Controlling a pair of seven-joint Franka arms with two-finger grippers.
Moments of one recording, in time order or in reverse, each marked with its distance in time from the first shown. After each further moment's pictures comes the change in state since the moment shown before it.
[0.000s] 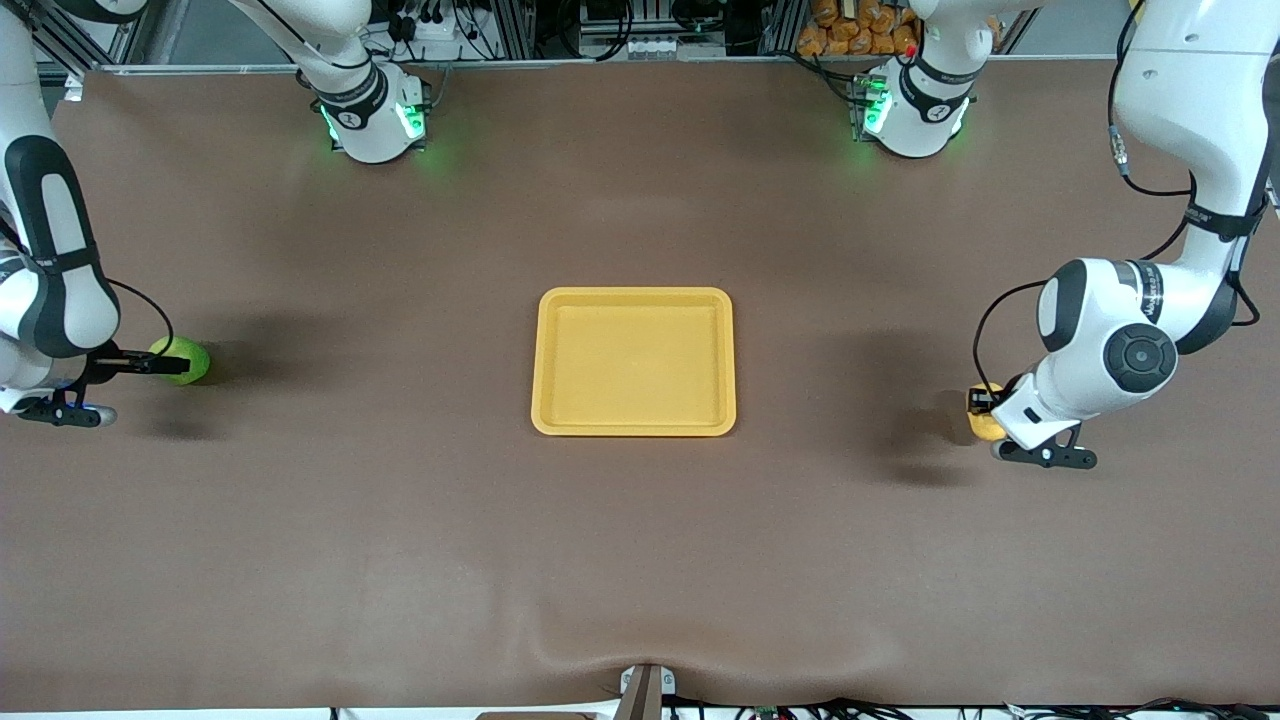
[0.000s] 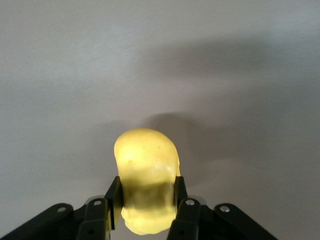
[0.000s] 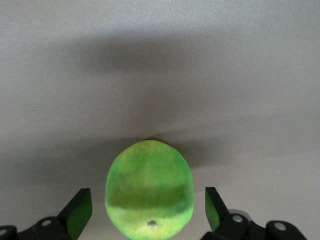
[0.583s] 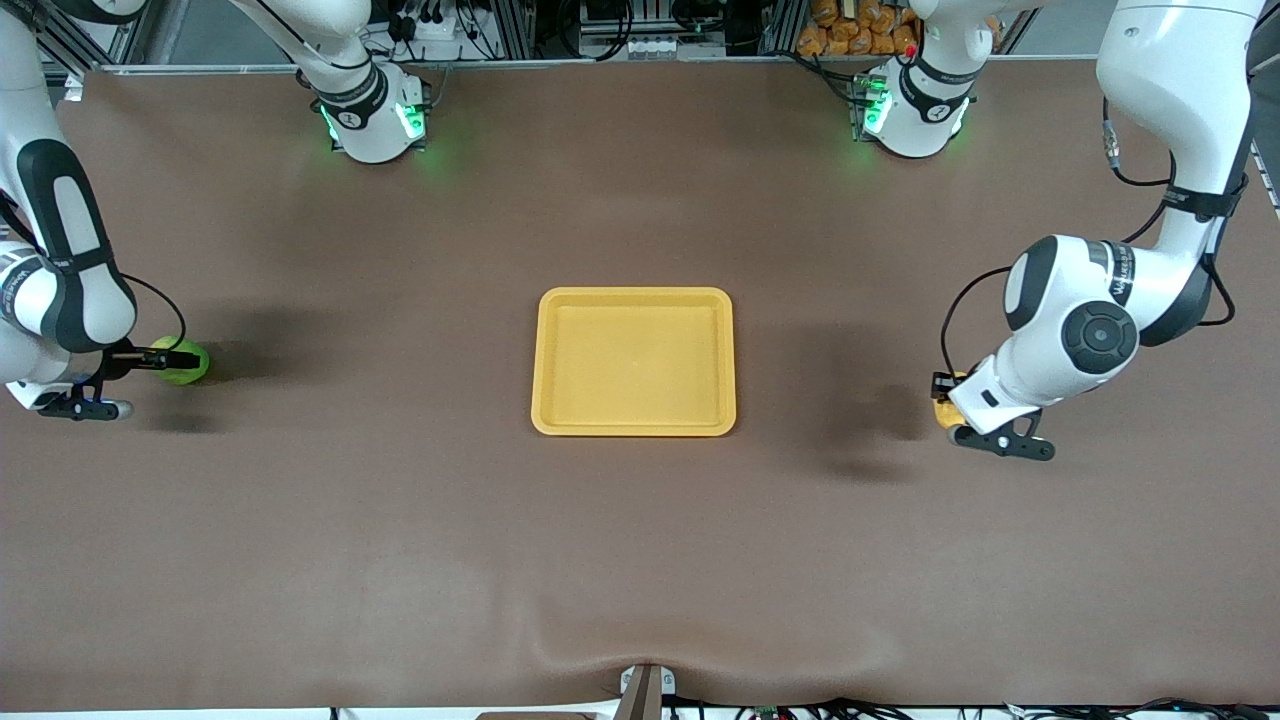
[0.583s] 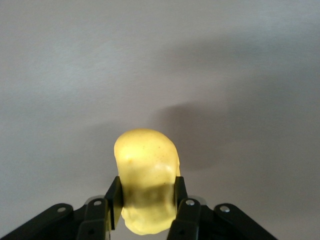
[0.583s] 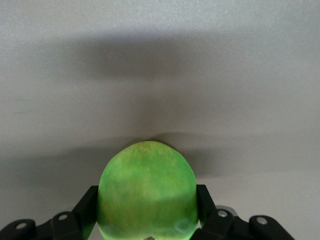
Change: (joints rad) left arm -0.001 -0.051 -0.119 0.001 0.000 -0.056 -0.025; right arm -0.005 0.002 0.003 -0.040 0.001 0.044 -0.067
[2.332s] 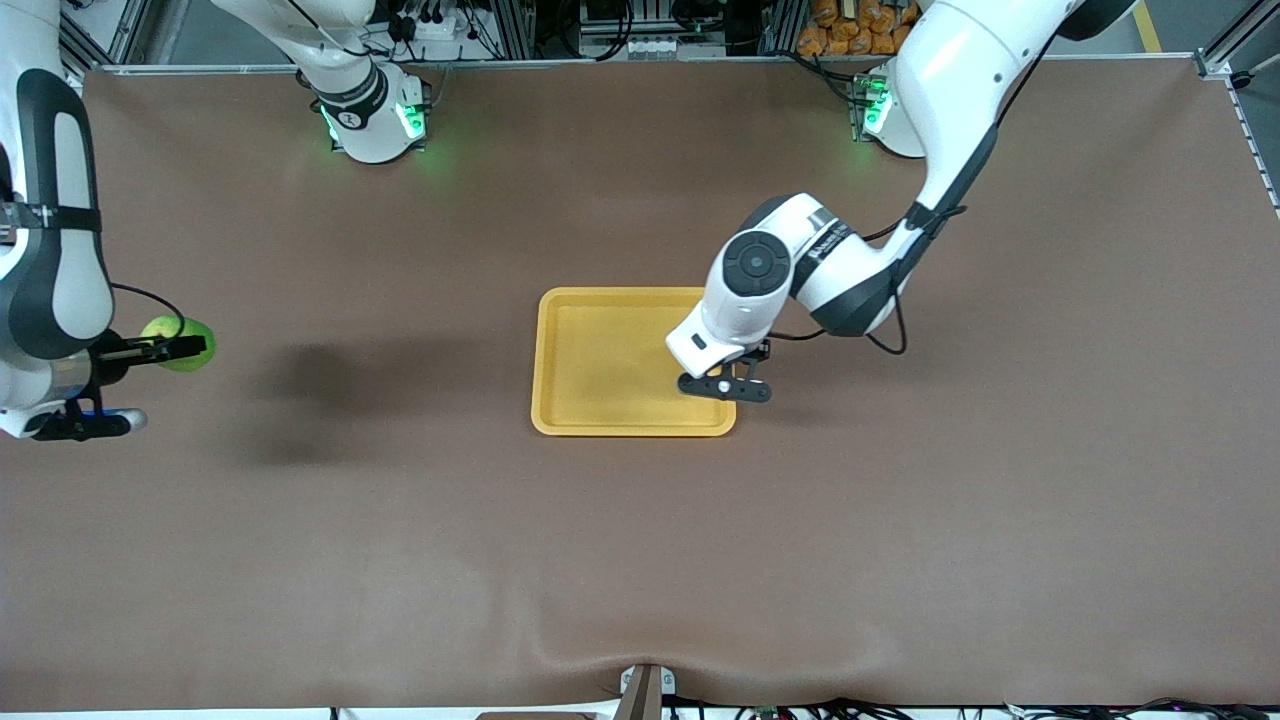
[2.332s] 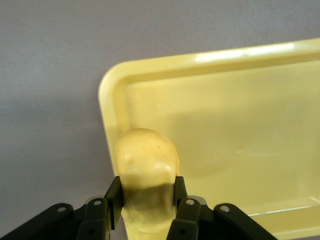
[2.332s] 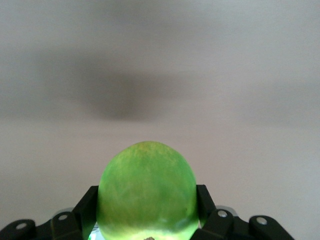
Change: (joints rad) left arm -0.440 0.224 -0.142 0.249 0.052 -0.012 -0.644; right arm 0.244 -0.106 0.042 0.325 0.033 -0.630 0.136
